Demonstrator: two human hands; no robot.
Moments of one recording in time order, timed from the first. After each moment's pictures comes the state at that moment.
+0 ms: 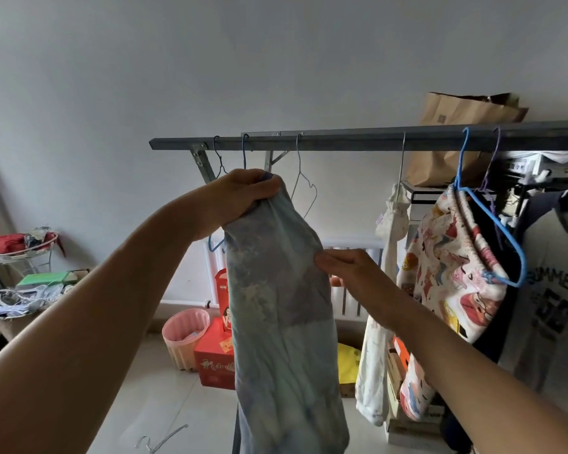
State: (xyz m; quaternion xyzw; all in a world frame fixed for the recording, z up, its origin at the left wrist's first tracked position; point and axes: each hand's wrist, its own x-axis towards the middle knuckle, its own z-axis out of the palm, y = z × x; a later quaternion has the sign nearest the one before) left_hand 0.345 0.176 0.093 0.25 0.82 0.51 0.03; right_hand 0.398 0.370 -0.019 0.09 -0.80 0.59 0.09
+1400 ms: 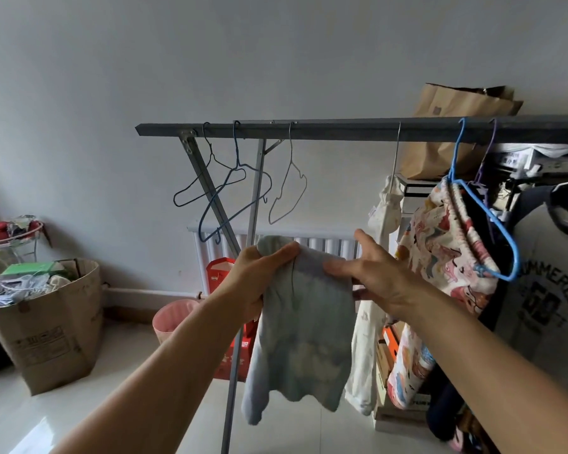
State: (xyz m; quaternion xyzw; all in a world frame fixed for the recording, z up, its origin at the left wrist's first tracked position) left_hand 0.354 0.216 -0.027 0.10 0.62 0.77 0.12; right_hand 0.396 0.401 -0.023 -0.06 -0.76 0.65 0.02
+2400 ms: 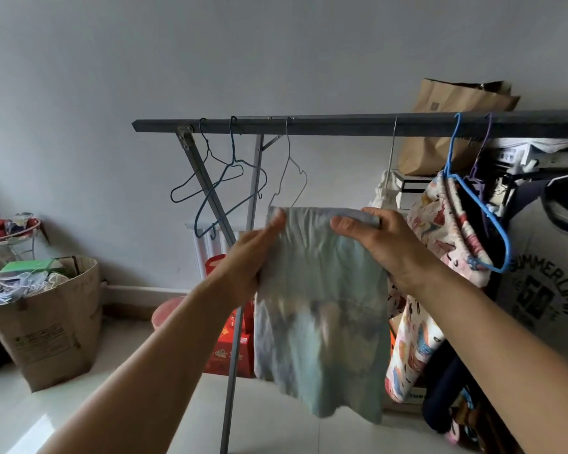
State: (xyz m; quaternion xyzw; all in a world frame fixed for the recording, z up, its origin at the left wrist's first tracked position) left_hand 0.350 0.214 -0.018 0.15 0.64 0.74 0.13; right_hand 0.407 0.410 0.005 0.03 -0.75 0.63 0.19
